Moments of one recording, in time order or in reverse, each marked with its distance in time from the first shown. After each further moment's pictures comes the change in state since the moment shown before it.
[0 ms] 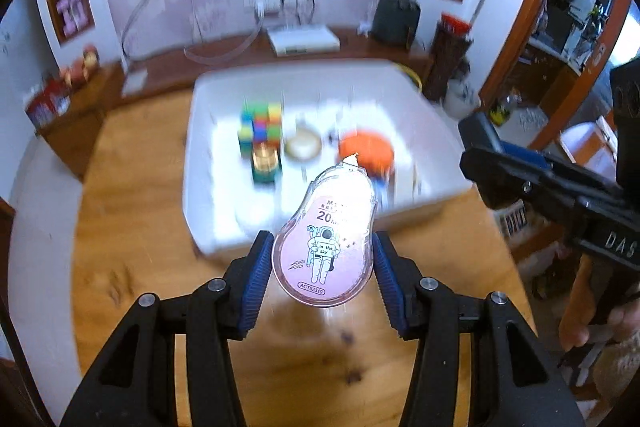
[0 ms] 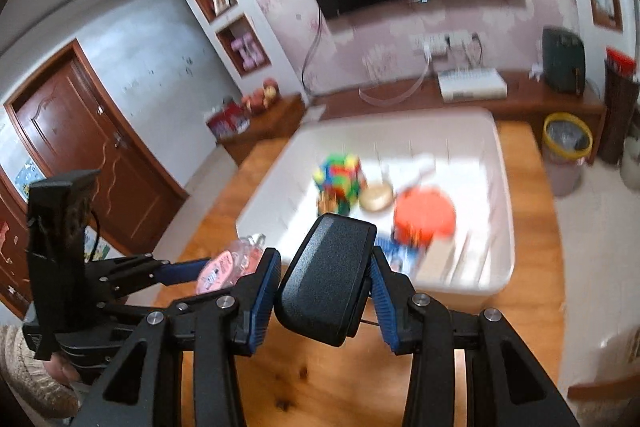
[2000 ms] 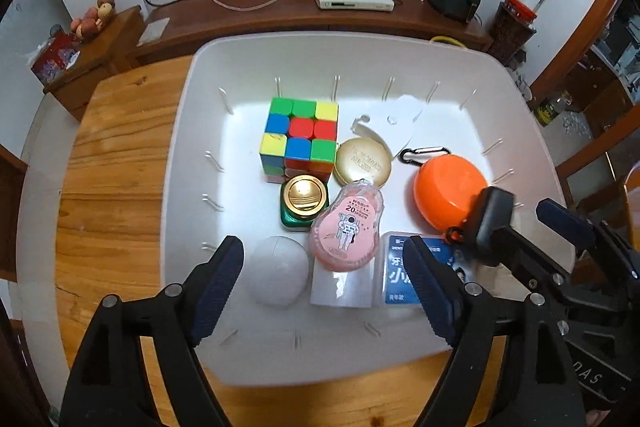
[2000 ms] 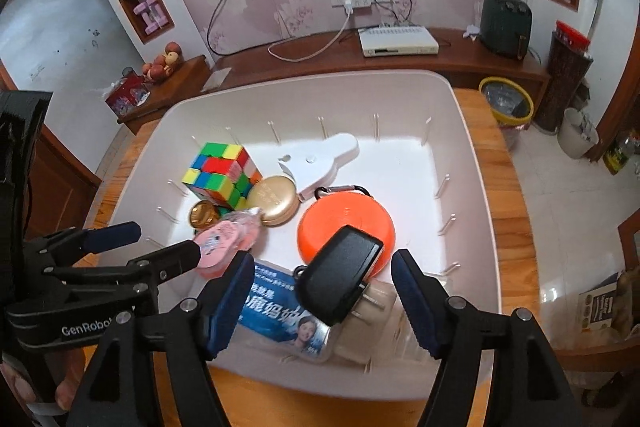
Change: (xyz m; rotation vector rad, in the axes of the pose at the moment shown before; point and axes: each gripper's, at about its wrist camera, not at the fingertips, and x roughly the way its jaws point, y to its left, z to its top) left arm 0.120 0.040 0.051 -0.132 0.196 0.096; right arm 0.114 -0.042 0.030 0.076 0.184 -0.333
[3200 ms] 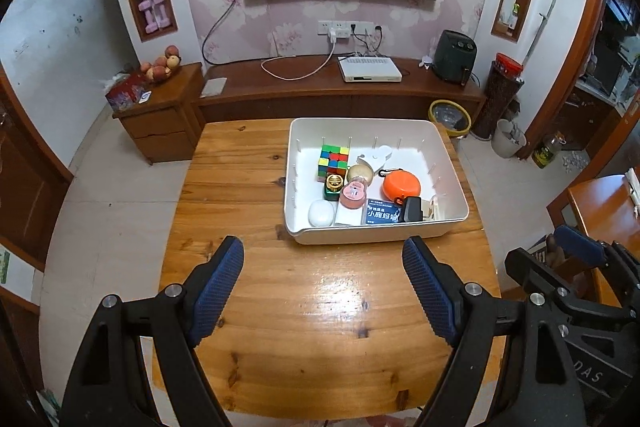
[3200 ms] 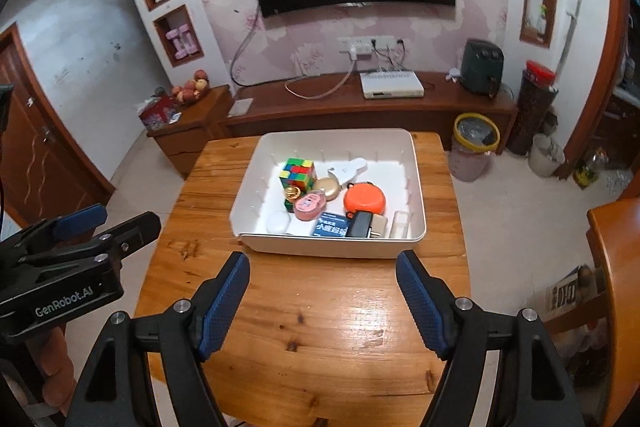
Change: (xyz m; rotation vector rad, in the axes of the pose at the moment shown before) left arm -0.249 -0.013 -0.102 -0.043 -0.227 0.100; right arm -0.252 0.070 -0.065 -0.037 -0.107 -0.028
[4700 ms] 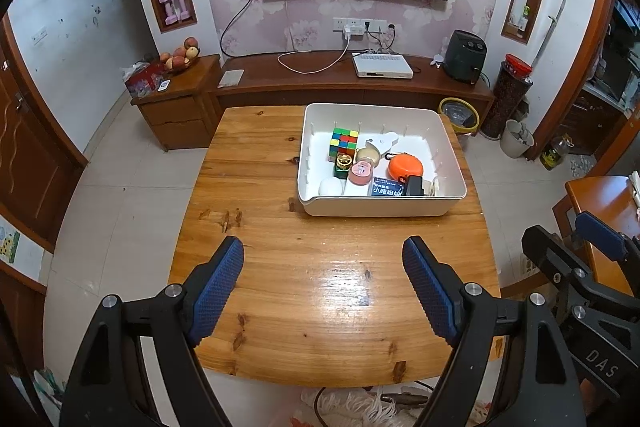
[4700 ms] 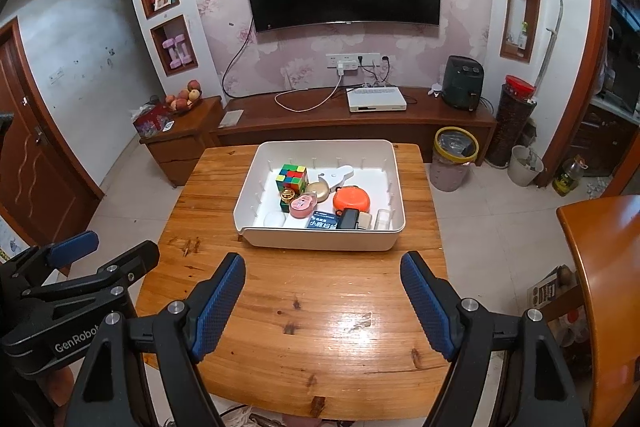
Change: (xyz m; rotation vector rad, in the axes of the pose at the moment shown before) left arm -0.036 -0.004 -0.038 -0.041 0.006 0.048; right arm -0.053 0.017 -0.021 0.006 -0.042 -0.068
